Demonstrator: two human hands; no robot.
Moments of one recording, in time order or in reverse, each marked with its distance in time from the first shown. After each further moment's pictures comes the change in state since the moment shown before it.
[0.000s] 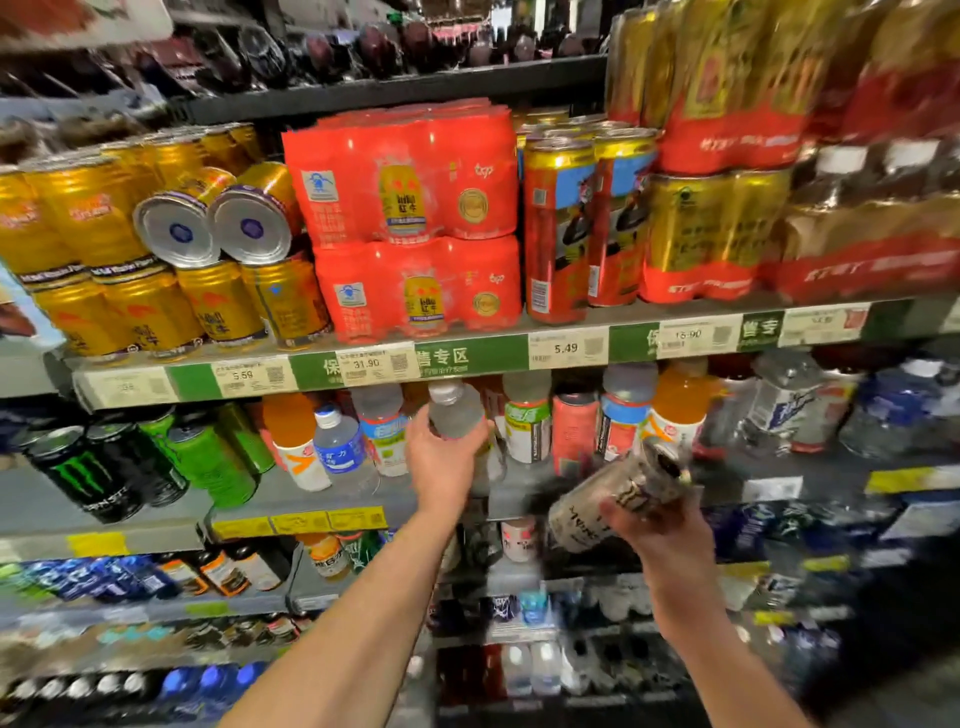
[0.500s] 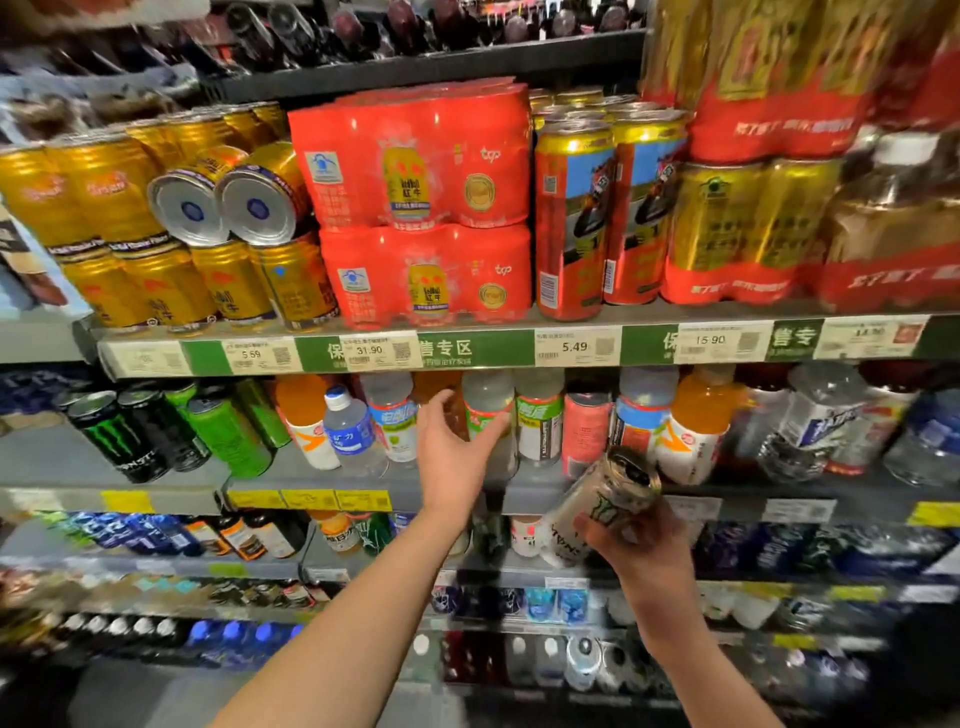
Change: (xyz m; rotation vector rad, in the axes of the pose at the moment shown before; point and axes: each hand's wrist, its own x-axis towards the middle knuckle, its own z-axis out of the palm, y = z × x) left_hand -0.022 0.016 0.003 0.080 -0.034 0.058; right_hand 0.015 0.016 -0.006 -0.083 -0.142 0.026
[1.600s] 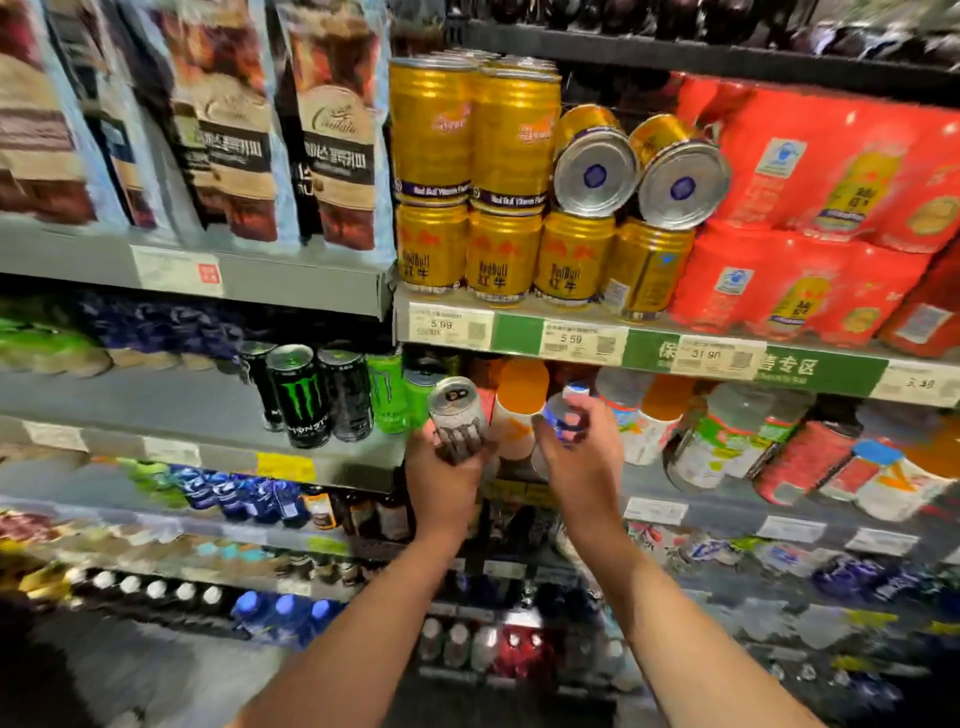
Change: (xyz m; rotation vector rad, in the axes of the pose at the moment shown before) left_hand 0.092 -0.162 -0.241 -0.221 0.133 -0.102; right_hand 0.008 0.053 0.363 -0.647 0.133 -0.375
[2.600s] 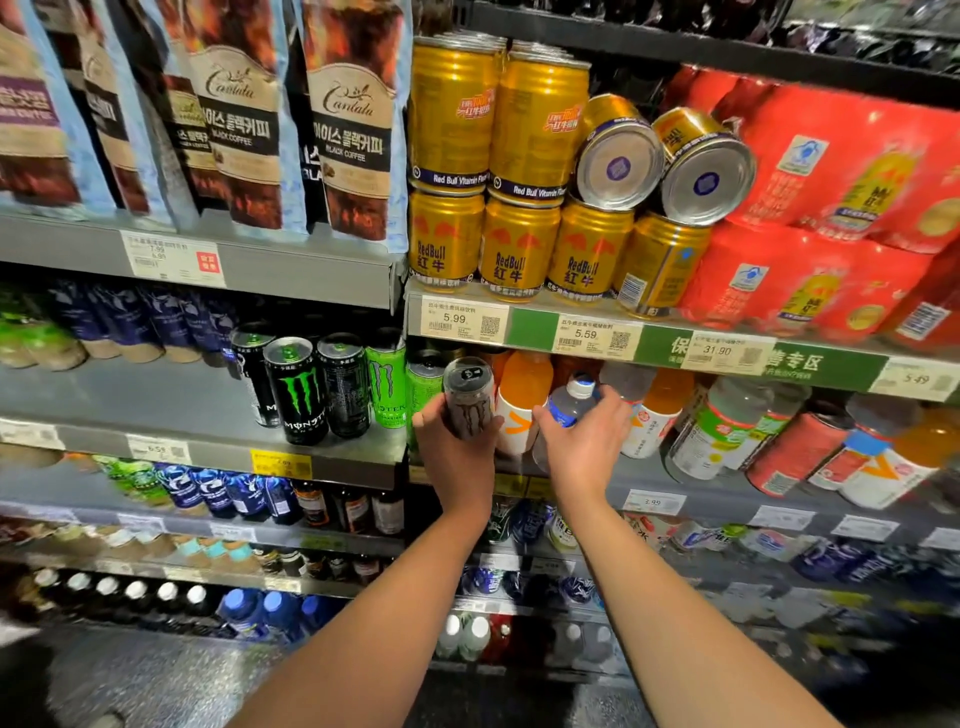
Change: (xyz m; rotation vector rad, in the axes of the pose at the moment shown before) left_hand 0.019 -0.016 0.026 0.041 0.128 0.053; right_hand 0.020 0.019 0.030 -0.305 0.114 0.240
